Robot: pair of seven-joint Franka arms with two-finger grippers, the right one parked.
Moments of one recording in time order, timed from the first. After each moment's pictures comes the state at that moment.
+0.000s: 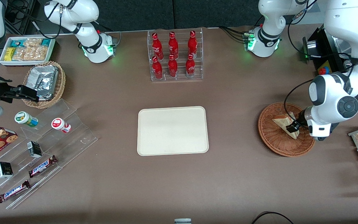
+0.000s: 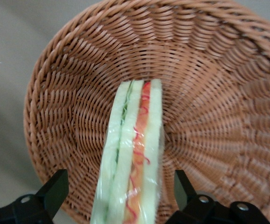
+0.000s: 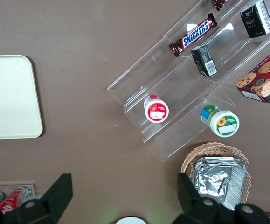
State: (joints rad) arm 0.05 0.32 0.01 -2.10 0.03 2.24 -0.72
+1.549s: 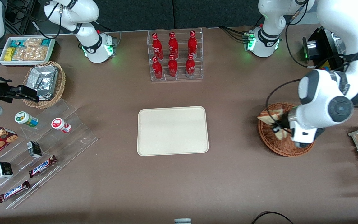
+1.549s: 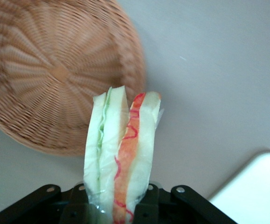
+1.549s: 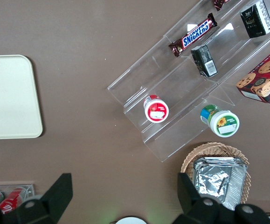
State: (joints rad) arm 0.03 0.31 -0.26 -1.75 -0.04 1.89 -0.82
